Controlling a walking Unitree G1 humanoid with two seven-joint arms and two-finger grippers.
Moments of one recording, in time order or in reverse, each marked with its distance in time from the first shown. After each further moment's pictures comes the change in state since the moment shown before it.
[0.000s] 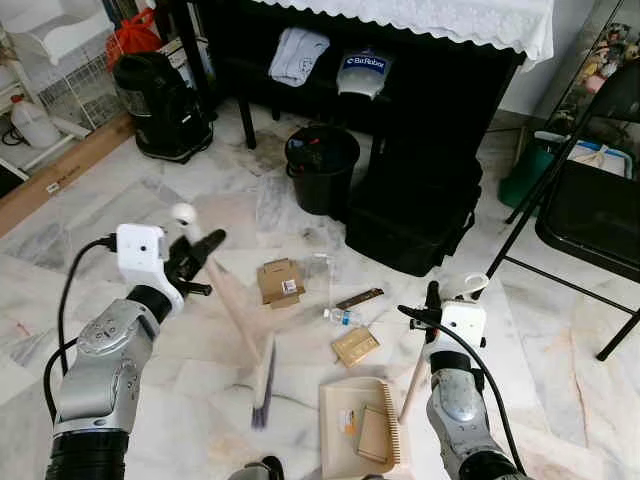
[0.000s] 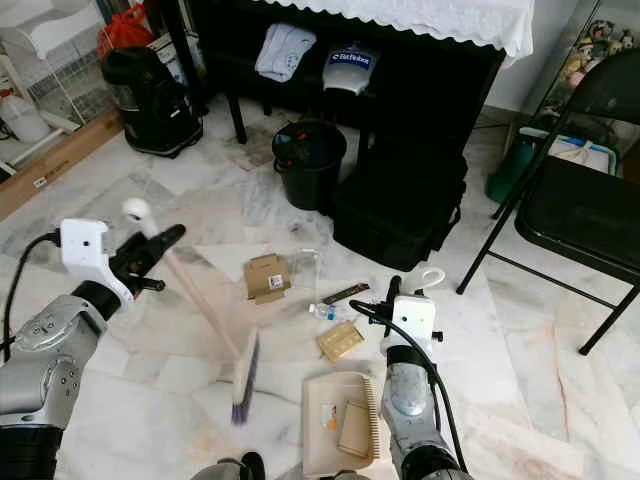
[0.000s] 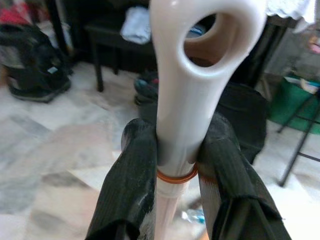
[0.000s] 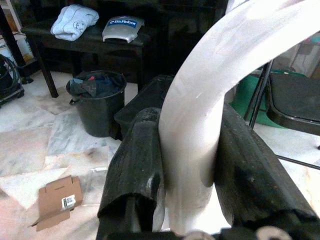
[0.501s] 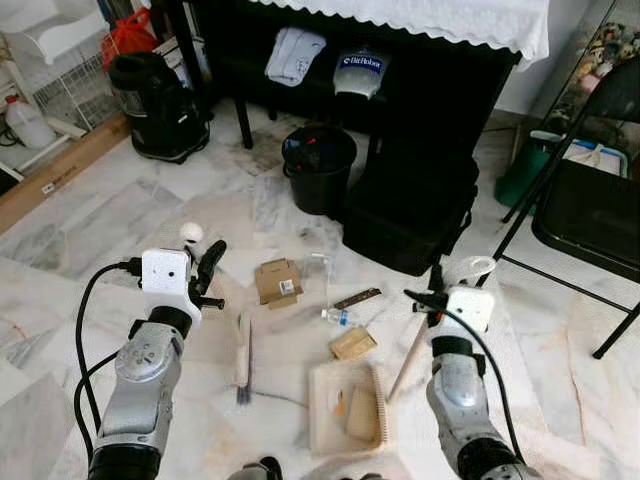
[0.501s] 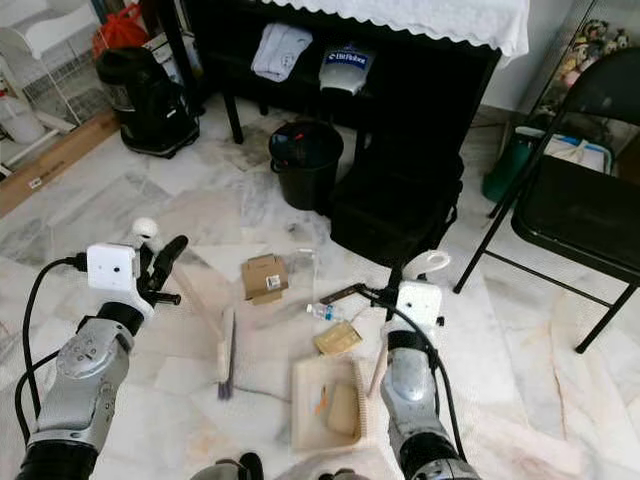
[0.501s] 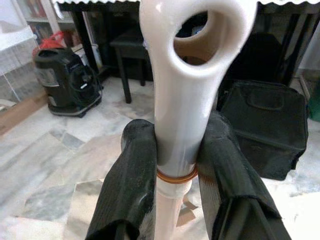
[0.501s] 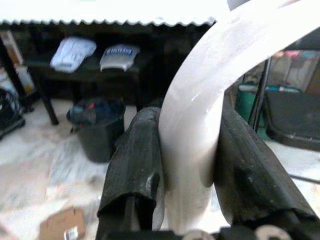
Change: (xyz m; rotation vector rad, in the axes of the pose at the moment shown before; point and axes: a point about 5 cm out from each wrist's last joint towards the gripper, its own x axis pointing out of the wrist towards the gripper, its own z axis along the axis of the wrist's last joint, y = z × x) left arm -0.002 -0.023 -0.035 0.110 -0.048 0.109; right arm 0.018 -0.008 0.026 0.068 -0.112 -0.047
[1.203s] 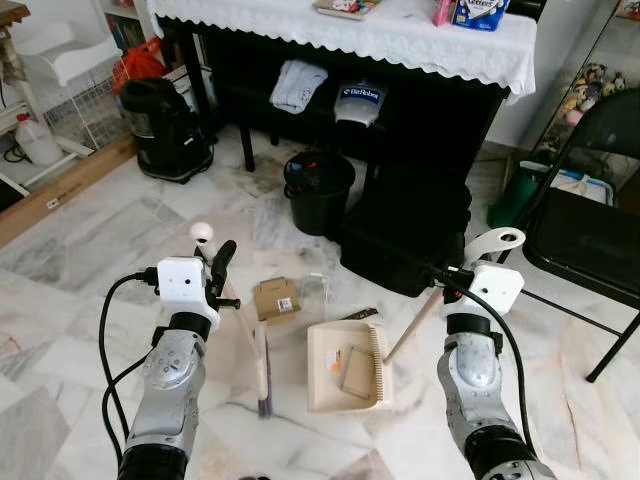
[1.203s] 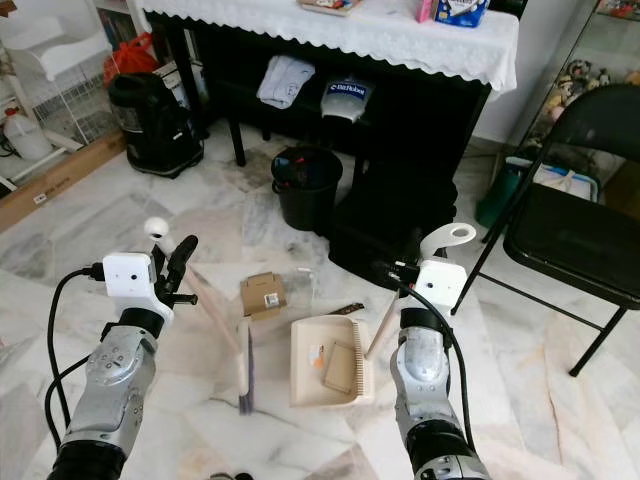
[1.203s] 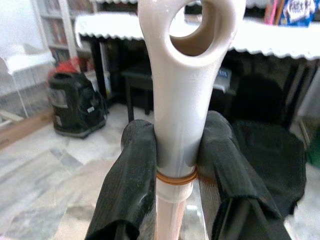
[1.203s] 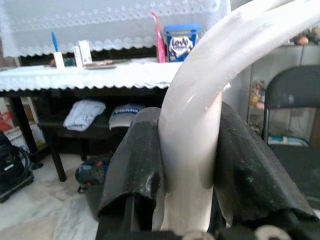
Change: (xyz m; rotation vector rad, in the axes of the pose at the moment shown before) left arm 0.006 -0.020 -0.001 -0.060 -0.088 0.057; right arm 0.015 -0.006 0.031 0.038 -0.130 -0.006
